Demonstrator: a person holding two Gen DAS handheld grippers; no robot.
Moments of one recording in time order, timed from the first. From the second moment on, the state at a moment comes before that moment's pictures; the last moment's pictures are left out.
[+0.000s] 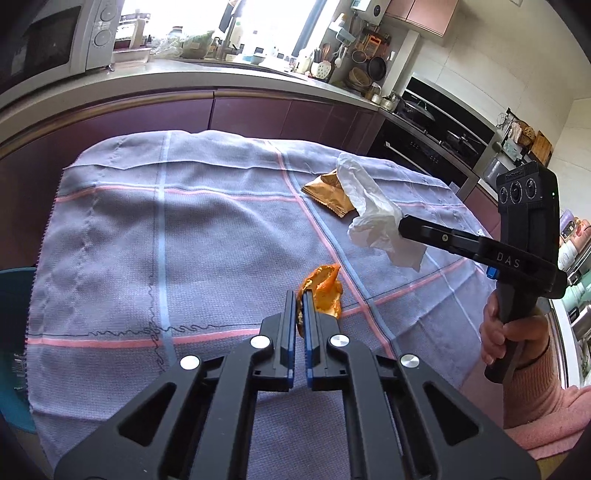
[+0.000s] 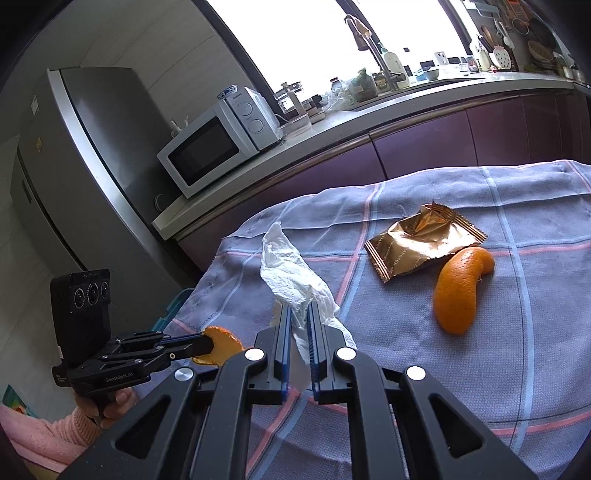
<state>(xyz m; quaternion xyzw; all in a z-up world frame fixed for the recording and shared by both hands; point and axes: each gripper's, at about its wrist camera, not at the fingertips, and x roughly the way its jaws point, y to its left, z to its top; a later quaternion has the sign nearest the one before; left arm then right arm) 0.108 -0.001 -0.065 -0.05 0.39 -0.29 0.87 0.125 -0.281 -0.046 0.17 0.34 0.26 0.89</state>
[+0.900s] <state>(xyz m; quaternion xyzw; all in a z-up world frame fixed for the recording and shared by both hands) 0.062 0.236 -0.021 -0.12 0.33 -0.04 0.94 0.179 -0.047 -0.015 0.08 0.37 0.46 0.81</state>
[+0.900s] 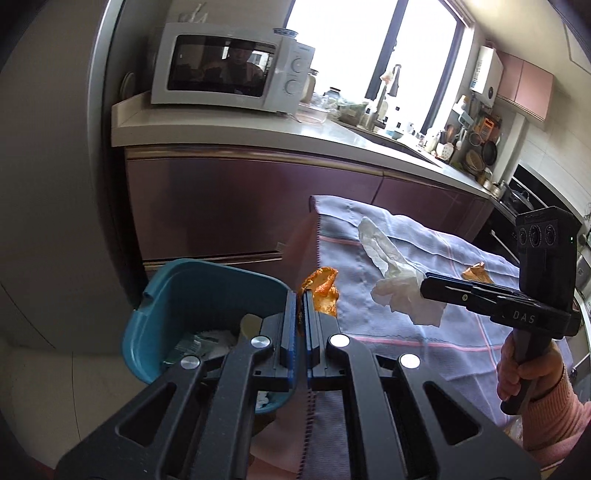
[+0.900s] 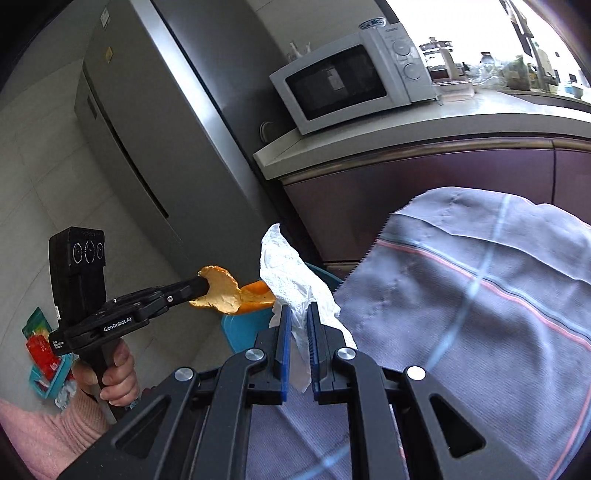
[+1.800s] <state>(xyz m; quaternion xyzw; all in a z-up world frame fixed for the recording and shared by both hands) 0.135 0.299 -0.122 -0.16 0.41 0.05 0.90 0.207 0.079 -0.072 0.03 0.47 0.45 0.76</state>
